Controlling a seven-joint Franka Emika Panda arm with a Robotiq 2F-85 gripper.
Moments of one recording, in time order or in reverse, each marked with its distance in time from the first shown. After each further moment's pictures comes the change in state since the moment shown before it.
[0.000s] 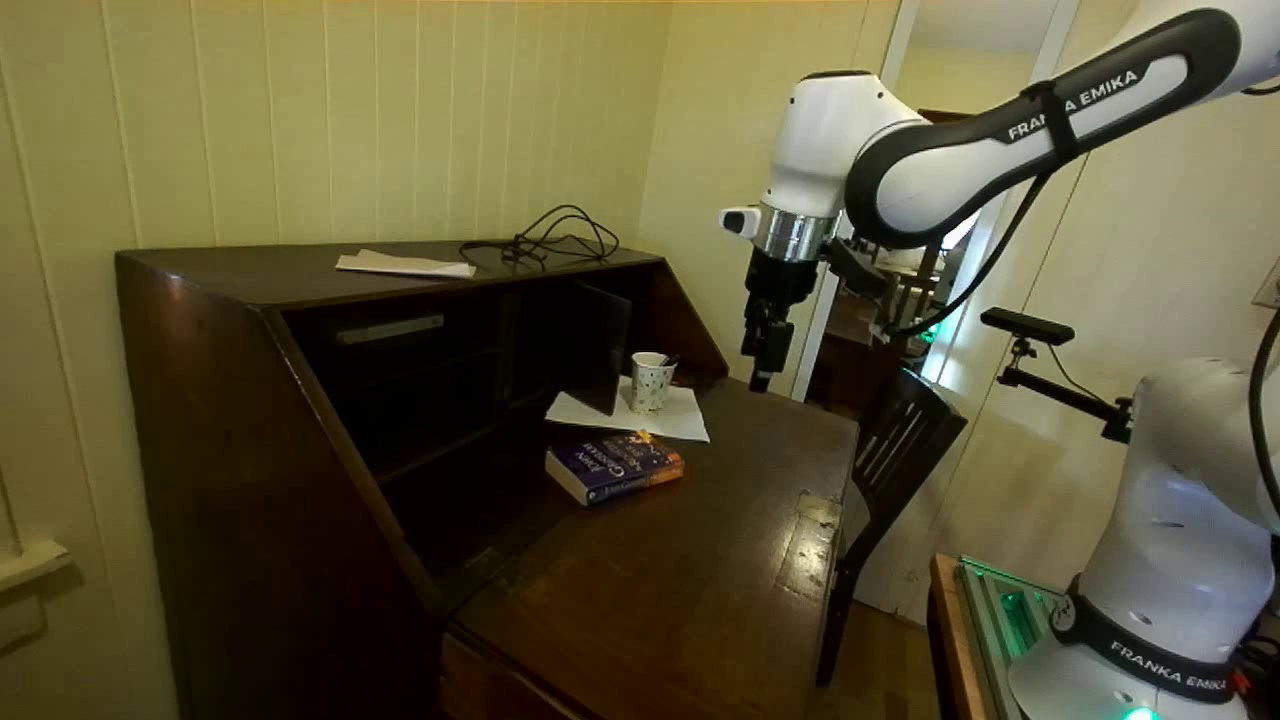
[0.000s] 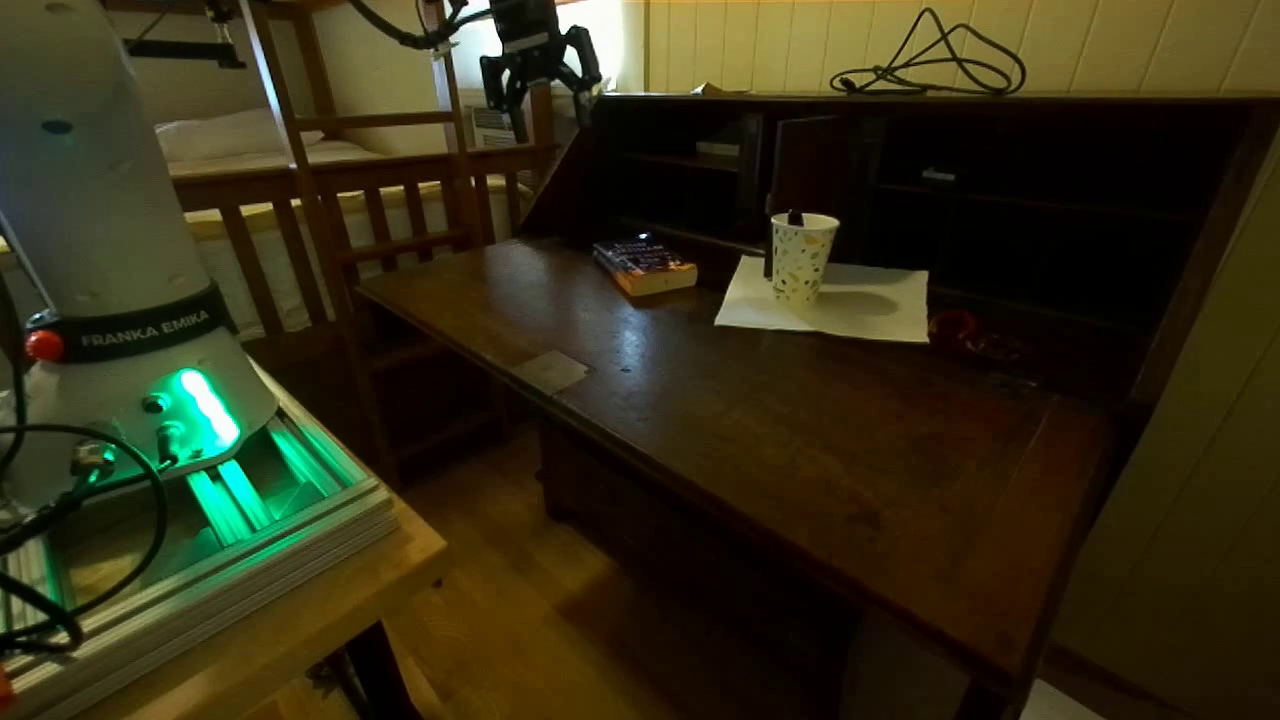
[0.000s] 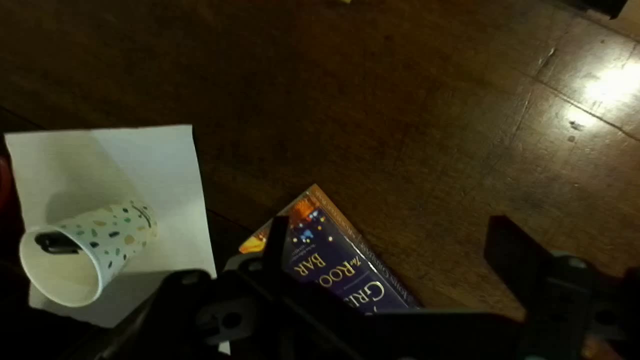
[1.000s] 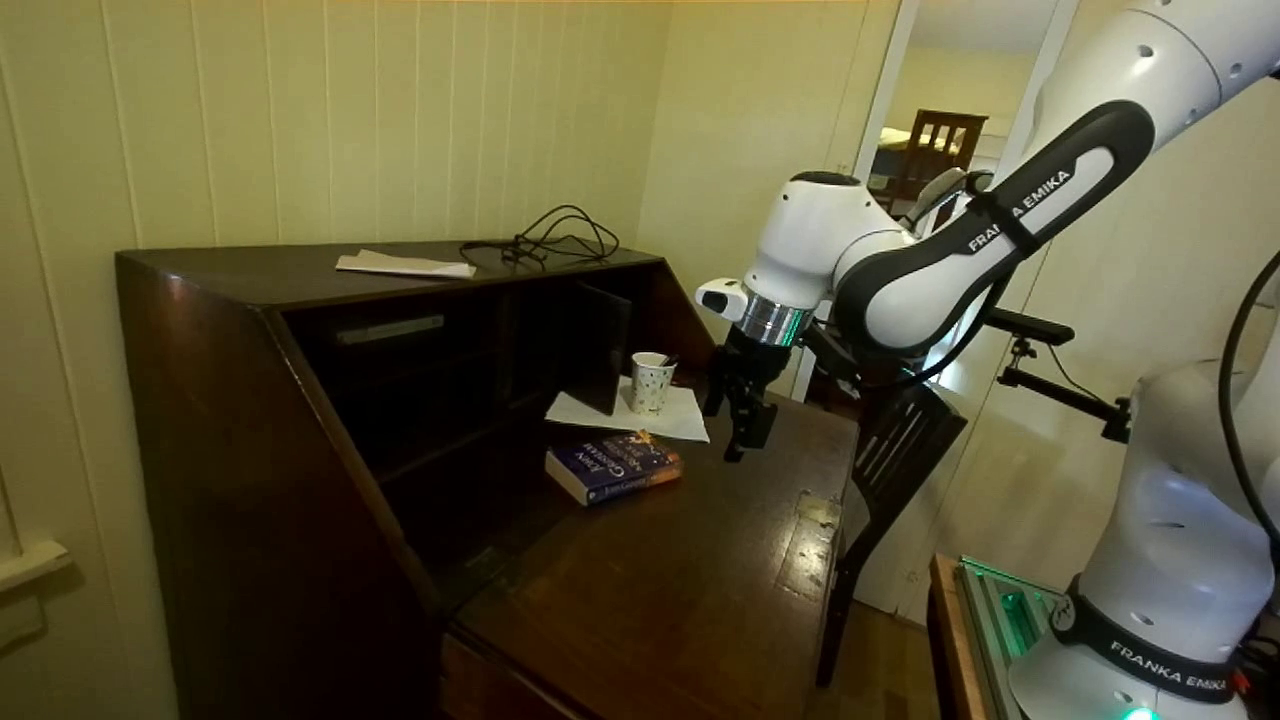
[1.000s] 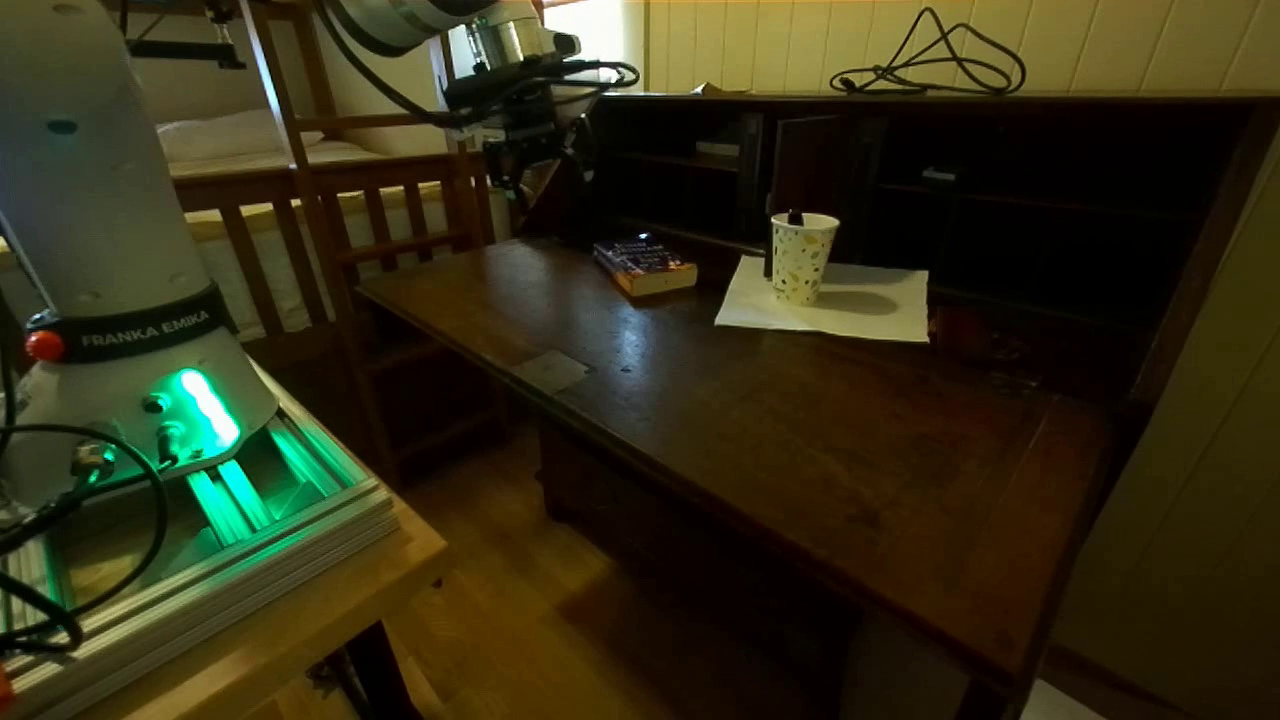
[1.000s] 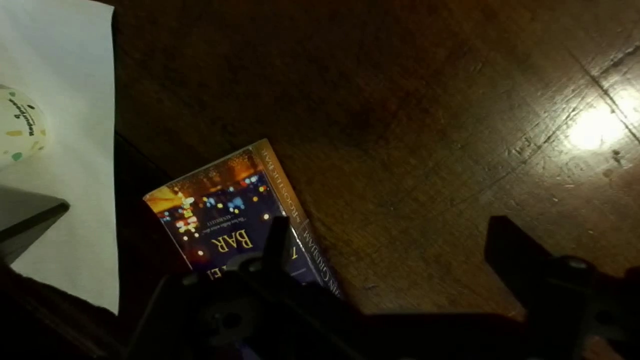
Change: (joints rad) arm 0.020 0.168 -0.021 -0.133 -0.045 0.401 -0.182
